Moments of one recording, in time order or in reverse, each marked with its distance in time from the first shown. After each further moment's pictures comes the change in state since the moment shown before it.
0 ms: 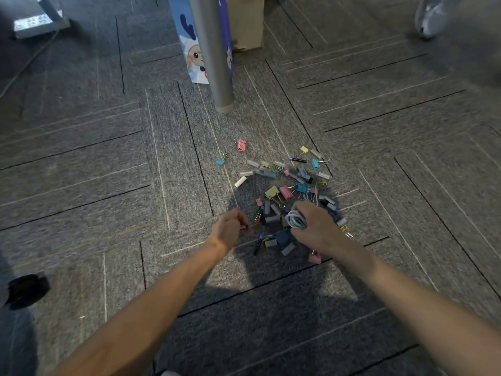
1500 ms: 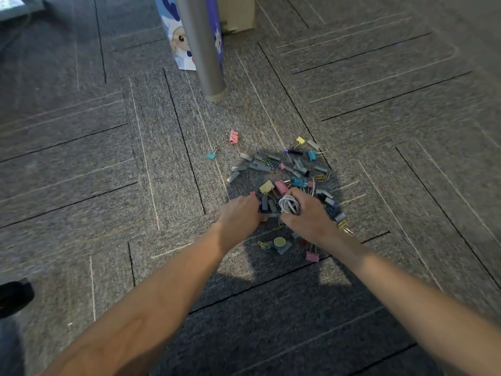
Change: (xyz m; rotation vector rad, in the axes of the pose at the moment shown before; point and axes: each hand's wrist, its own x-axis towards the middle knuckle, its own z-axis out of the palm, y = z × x) left_hand 0.030 0.036 0.039 1.321 0.051 0.219; right_hand 0.011 -0.016 -0.003 0.347 0.035 0.115
